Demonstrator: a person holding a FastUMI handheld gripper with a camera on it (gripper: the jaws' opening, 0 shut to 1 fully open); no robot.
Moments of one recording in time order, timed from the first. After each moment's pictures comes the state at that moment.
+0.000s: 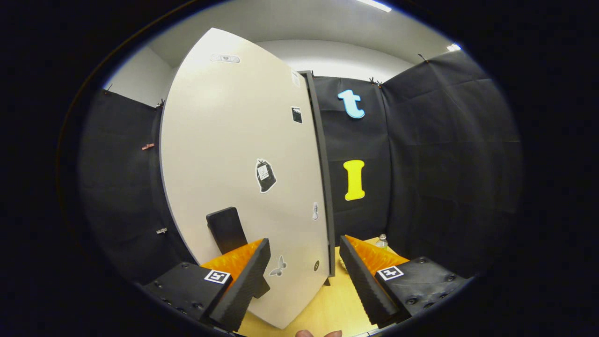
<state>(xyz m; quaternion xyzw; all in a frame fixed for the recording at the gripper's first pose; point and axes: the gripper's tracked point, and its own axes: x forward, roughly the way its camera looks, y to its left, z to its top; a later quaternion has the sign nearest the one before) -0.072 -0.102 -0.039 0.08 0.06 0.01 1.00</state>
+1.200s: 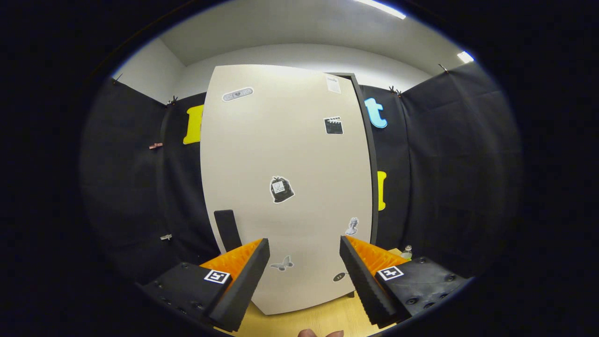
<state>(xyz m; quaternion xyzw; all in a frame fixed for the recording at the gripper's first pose) -0.027 -0.012 -0.012 0.06 0.03 0.03 1.00</state>
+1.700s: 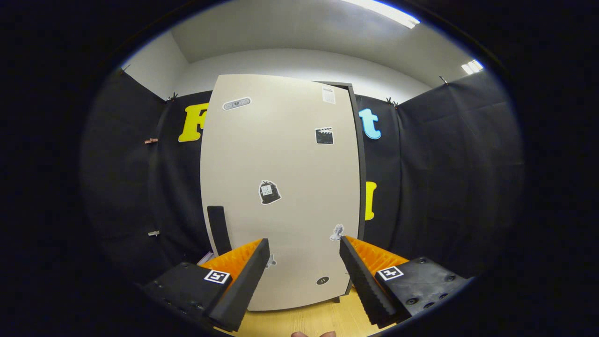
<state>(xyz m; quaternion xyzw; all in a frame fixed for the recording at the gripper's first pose) -0.032 -0.029 -0.003 0.03 0.01 0.00 1.00</state>
